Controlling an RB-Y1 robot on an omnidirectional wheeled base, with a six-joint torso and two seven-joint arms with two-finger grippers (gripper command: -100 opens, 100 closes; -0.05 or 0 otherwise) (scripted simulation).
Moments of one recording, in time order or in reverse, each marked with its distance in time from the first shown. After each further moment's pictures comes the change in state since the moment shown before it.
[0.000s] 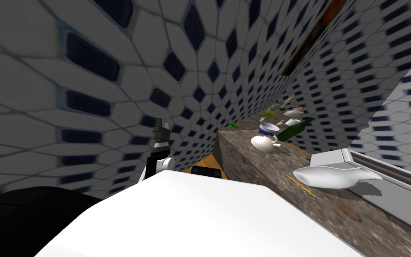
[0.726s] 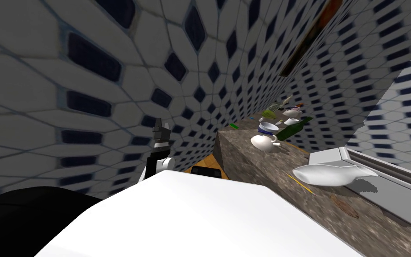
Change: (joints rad) left arm 0.000 0.000 0.000 0.000 0.000 0.000 0.000; right arm -0.015 0.004 0.008 -0.002 0.002 0.001 0.008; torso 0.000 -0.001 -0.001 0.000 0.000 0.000
